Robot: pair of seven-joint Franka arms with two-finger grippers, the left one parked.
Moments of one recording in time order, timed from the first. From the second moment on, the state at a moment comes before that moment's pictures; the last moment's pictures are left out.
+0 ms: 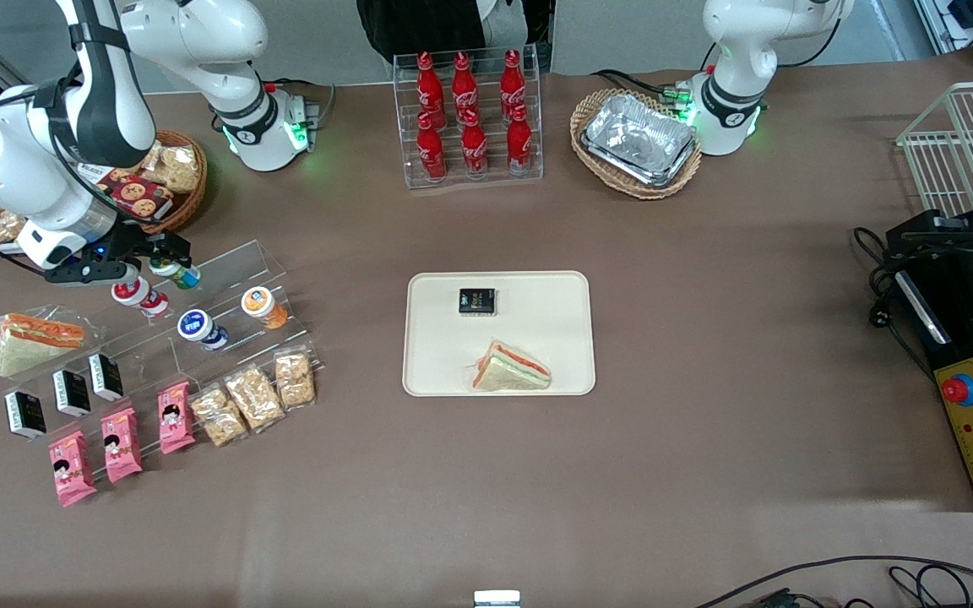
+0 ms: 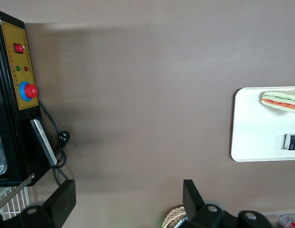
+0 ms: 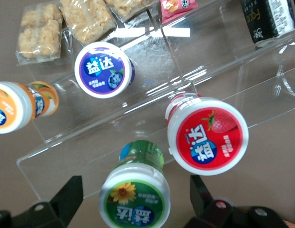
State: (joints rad) arm -0.04 -0.28 -0.10 -2.51 0.00 2.18 -0.15
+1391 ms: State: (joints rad) arm -0.04 -0.32 -0.08 -2.47 0.00 2.14 -0.15
